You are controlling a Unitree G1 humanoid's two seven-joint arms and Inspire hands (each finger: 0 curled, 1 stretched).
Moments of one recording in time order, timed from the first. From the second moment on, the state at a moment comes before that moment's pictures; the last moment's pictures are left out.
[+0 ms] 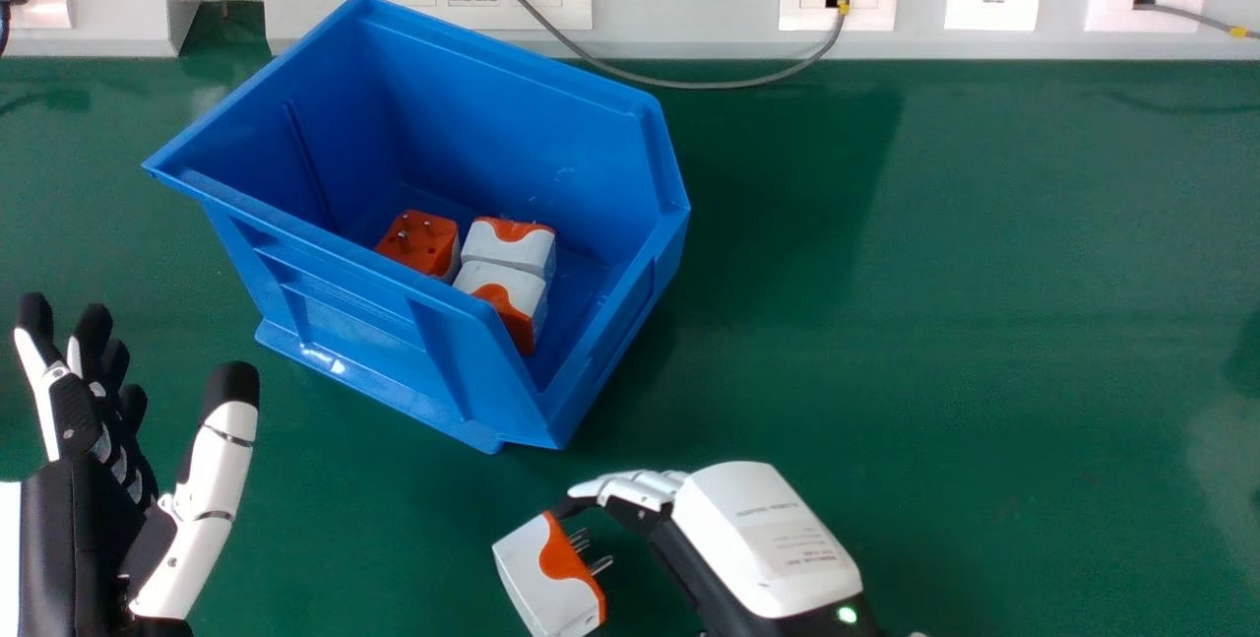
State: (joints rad) left arm 0.52 -0.05 0.24 -0.36 -0.04 -0.30 0.02; right arm 0.09 -0.26 0.57 0.06 -0.91 -0.16 -0.18
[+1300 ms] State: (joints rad) left arm 0.54 -0.05 0.25 -0.42 -0.05 -0.27 0.02; right arm -0.30 -0.10 0.73 0.56 -0.95 -0.13 -0.38
